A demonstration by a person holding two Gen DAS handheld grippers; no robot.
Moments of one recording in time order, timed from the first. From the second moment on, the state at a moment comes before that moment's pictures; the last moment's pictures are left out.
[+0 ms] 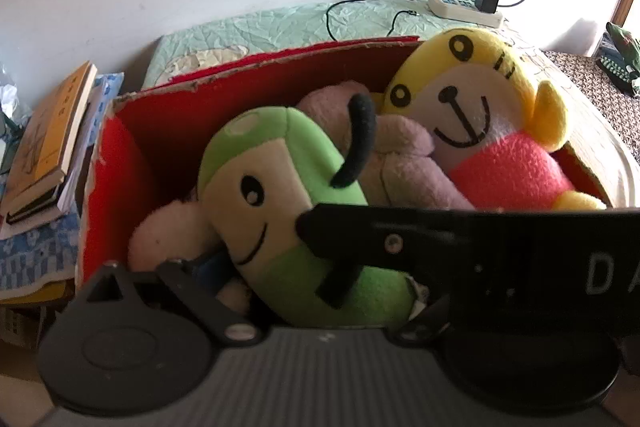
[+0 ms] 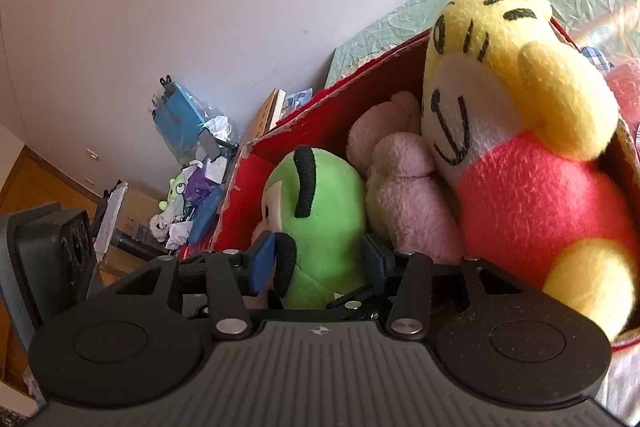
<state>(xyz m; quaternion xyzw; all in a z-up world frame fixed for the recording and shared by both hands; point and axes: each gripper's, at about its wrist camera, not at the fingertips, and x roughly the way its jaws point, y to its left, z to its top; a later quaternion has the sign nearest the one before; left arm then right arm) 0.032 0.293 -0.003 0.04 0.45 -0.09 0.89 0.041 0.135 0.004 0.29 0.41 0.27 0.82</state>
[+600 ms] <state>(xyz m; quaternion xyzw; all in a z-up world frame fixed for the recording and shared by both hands) 0.028 0.290 -0.001 0.04 0.46 -0.07 0.89 0.020 0.129 0.017 0.25 0.39 0.26 0.85</state>
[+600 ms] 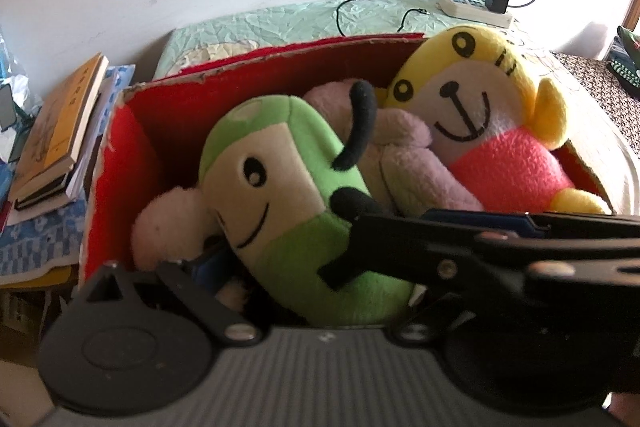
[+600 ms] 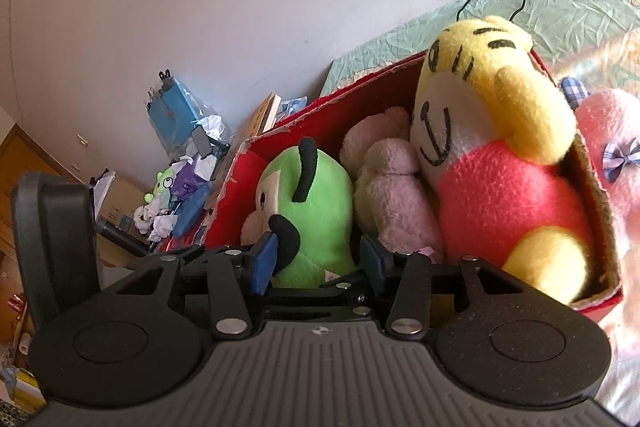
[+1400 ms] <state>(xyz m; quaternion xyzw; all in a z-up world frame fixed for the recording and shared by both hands) 0.016 0.289 0.002 0.03 0.44 -0.04 0.90 0.001 0.120 0.016 0.25 0.35 0.25 0.86</state>
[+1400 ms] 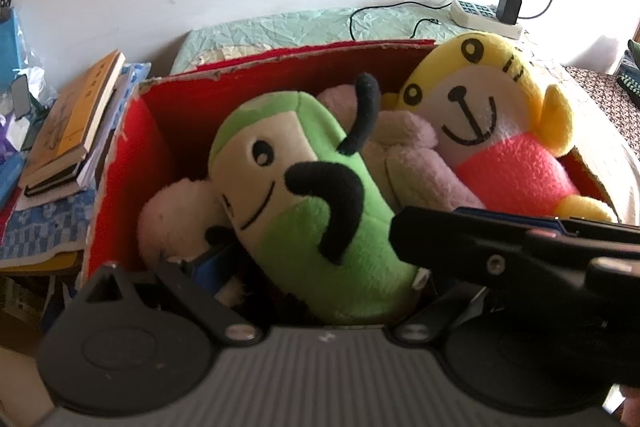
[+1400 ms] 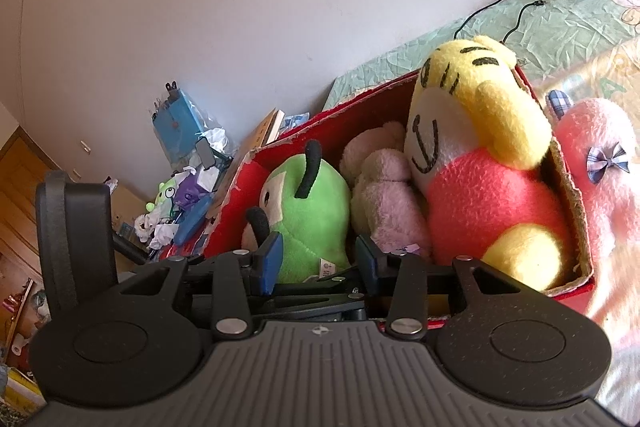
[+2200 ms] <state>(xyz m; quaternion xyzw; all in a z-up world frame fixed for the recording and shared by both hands) -0.019 0.273 0.055 0.03 0.41 -0.03 0.91 -0.039 0.073 0.042 0.29 0.29 0.25 0.88</state>
